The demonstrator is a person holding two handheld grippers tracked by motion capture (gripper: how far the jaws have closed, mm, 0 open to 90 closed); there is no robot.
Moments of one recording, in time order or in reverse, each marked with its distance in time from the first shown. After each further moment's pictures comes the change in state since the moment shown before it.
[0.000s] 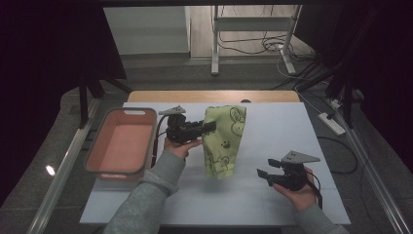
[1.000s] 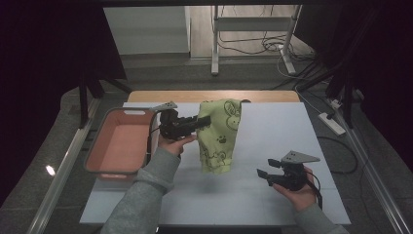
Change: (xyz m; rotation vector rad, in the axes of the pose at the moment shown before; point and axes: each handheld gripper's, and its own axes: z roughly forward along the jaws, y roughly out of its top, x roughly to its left) left arm 0.000 0.012 -0.020 -0.051 -0.016 -0.010; right arm 0.000 0.000 0.001 0.003 0.000 0.002
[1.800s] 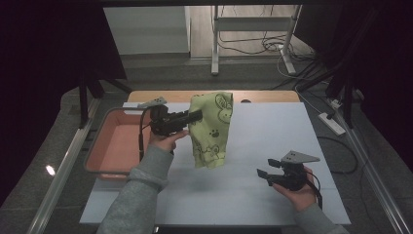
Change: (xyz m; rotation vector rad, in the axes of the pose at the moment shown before) left arm 0.003 0.011 -0.023 -0.051 0.023 0.008; right arm 0.000 0.000 0.000 -0.001 0.001 0.001
